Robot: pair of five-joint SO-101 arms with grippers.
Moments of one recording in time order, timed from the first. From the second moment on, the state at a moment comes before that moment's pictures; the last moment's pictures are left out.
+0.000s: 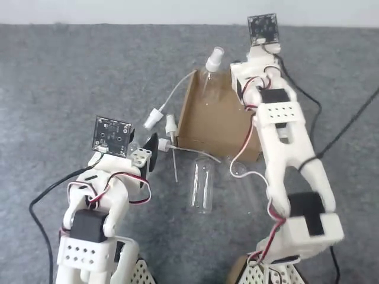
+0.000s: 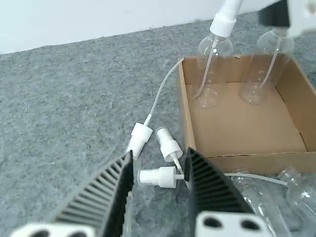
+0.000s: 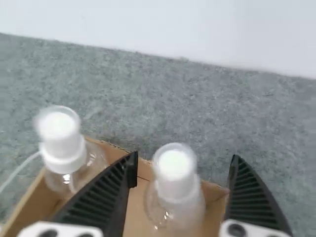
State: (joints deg) left arm 4.1 -77.9 69.1 54.0 1.6; right arm -10.3 3.3 8.2 29.0 1.8
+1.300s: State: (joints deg) left arm 4.1 -77.8 70.1 54.0 1.6; right arm -31.2 -34.8 50.8 75.8 -2.1
